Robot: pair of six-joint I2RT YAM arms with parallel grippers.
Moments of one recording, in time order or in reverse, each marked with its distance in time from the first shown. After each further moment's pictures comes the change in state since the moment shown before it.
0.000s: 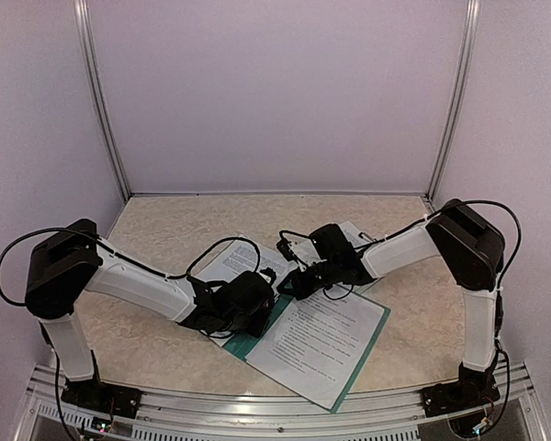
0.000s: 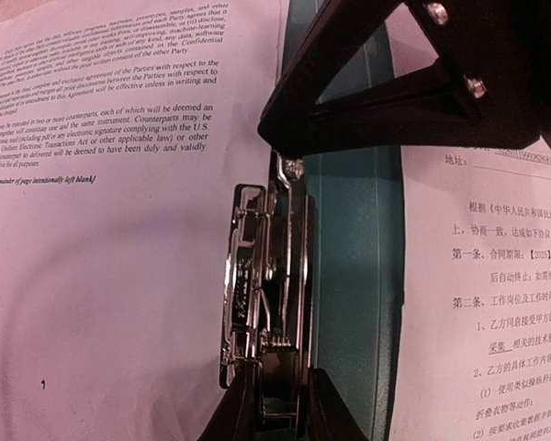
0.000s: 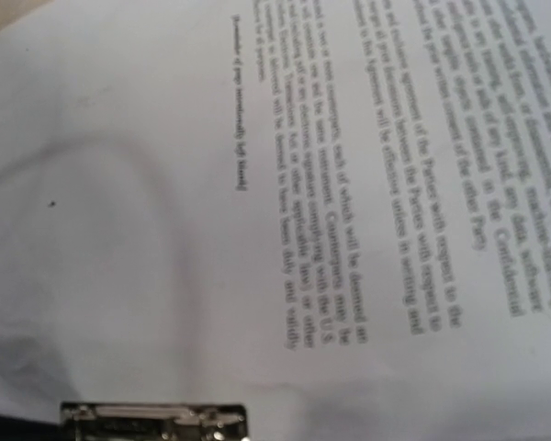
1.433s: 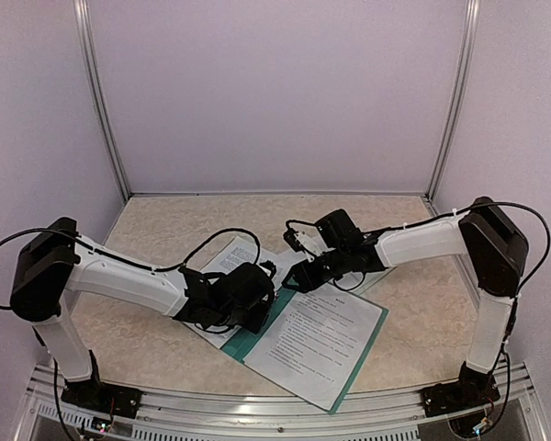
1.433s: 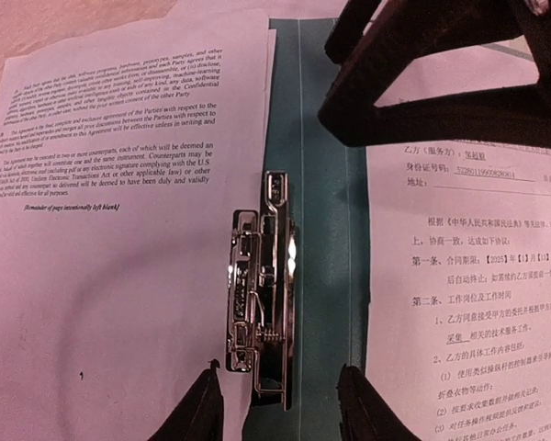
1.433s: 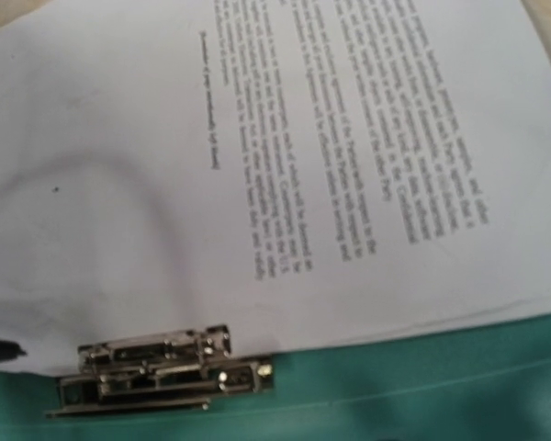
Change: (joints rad) left arm -0.024 -0.081 0.046 -0.144 -0.021 0.009; right arm 0.006 -0.156 0.023 -0.222 0.087 -0.024
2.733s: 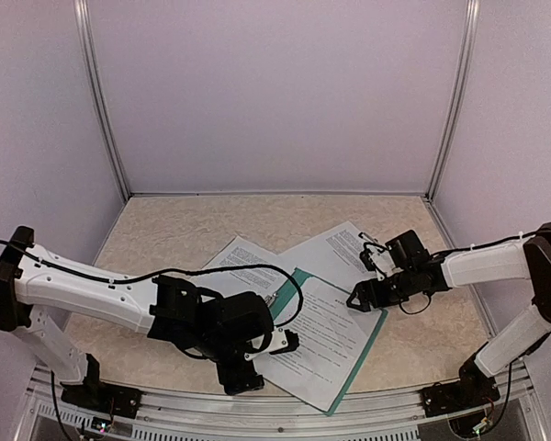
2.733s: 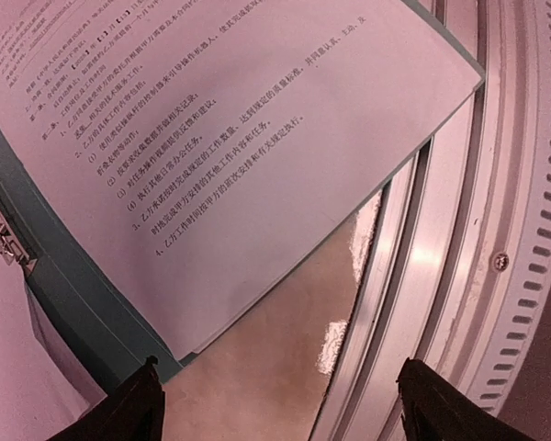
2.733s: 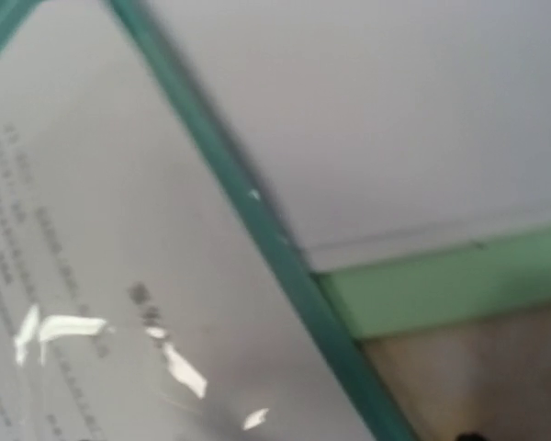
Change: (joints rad) left arm -0.243 -0.194 0.074 -0.479 0.348 0.405; right arm -0.254 -0.415 -0.509 -0.092 0.076 0.110
